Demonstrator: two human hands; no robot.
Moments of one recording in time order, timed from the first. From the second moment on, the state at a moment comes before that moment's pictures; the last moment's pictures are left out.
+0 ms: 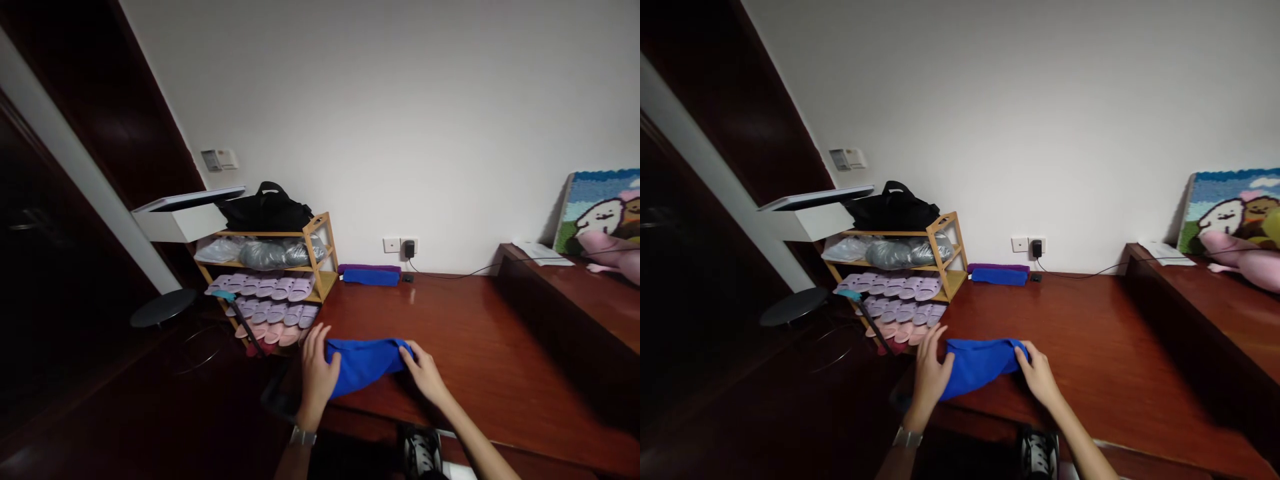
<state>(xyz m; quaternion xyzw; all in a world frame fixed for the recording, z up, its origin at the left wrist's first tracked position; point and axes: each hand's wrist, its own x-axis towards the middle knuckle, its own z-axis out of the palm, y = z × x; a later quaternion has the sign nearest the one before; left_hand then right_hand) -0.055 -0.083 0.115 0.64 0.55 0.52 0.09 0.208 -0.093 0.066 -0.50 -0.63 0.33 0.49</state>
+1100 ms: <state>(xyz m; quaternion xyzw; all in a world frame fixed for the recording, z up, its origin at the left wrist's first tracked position) 0.053 -0.174 0.274 0.49 0.27 0.60 0.57 0.185 -0.199 0.257 -0.48 -0.56 0.36 0.57</state>
